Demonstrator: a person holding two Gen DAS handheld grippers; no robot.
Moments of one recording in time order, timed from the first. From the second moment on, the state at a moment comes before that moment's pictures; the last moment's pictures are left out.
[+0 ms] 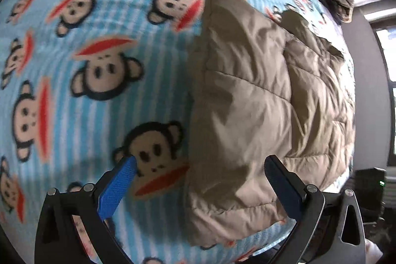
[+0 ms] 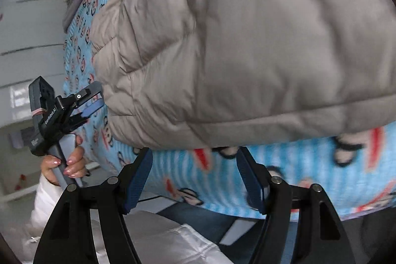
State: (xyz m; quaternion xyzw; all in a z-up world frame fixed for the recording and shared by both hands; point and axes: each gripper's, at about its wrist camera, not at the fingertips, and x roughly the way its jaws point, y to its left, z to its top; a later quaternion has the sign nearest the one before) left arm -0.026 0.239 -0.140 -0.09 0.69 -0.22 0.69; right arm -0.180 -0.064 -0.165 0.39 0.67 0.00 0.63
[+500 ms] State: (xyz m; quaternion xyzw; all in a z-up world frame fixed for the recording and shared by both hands) left arm 0.017 0.217 -0.192 -0.19 0.70 -0.38 0.58; right arm -0.189 -0.062 -0.200 0.56 0.58 0.00 0.59
